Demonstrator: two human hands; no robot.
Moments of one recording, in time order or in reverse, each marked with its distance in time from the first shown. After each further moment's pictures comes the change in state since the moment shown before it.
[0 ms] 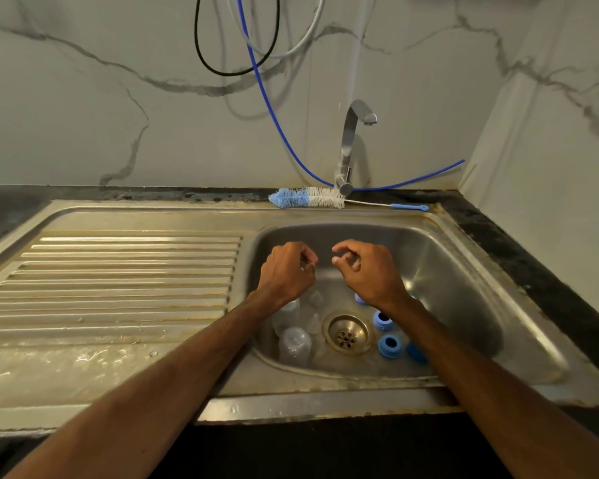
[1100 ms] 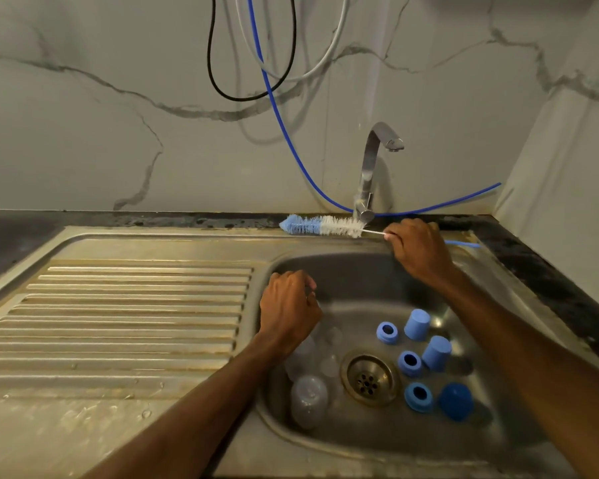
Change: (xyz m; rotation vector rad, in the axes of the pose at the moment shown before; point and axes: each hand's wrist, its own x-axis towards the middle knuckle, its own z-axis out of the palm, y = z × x) left_hand 0.013 -0.023 0.004 0.177 0.157 -0.032; right_hand 0.119 0.079 -0.025 -0.542 0.036 -0.045
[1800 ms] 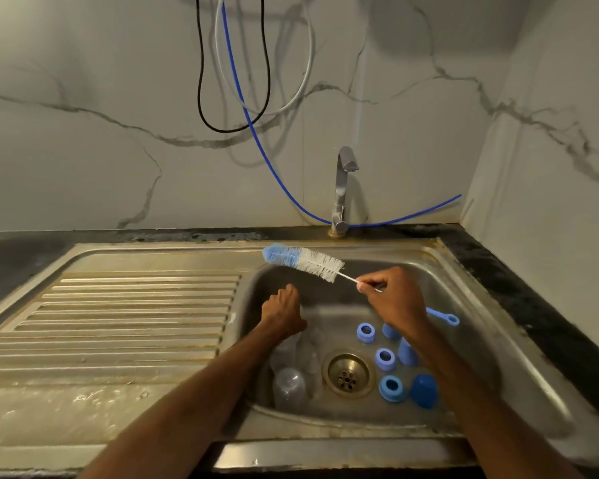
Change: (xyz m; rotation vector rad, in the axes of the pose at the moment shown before) left_hand 0.008 0.026 0.017 0.350 -0.458 -0.129; right_hand -0.101 -0.036 -0.041 0.621 -0.054 0.296
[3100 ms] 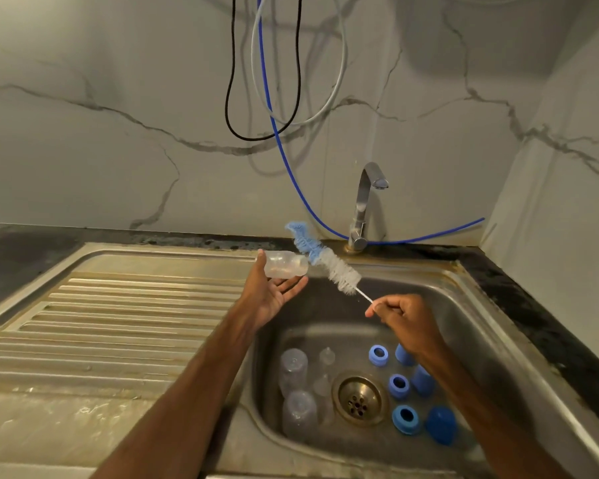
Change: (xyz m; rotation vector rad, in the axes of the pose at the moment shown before) left_hand 0.024 -0.046 -0.058 -2.229 -0.085 -0.189; right_hand 0.002 -0.006 0.009 0.259 -0.087 -0.032
